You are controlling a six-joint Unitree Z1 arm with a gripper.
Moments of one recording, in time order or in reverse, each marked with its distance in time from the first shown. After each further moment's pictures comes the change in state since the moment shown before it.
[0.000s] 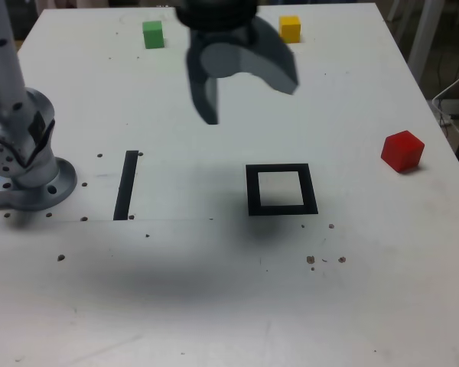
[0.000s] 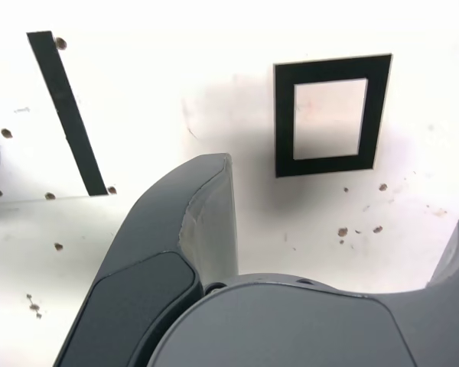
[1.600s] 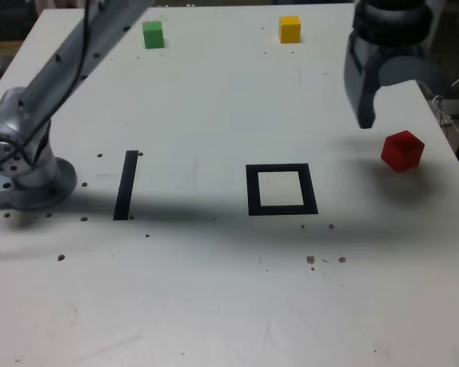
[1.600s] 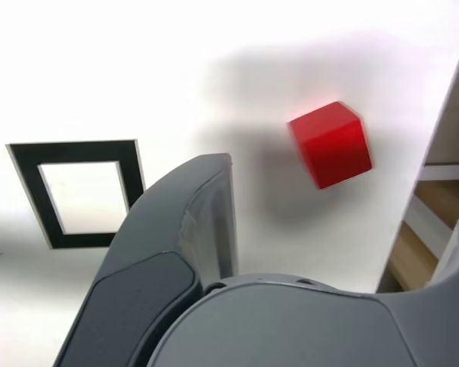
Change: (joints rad) arm 0.150 0.676 -0.938 0.232 -0.007 0.075
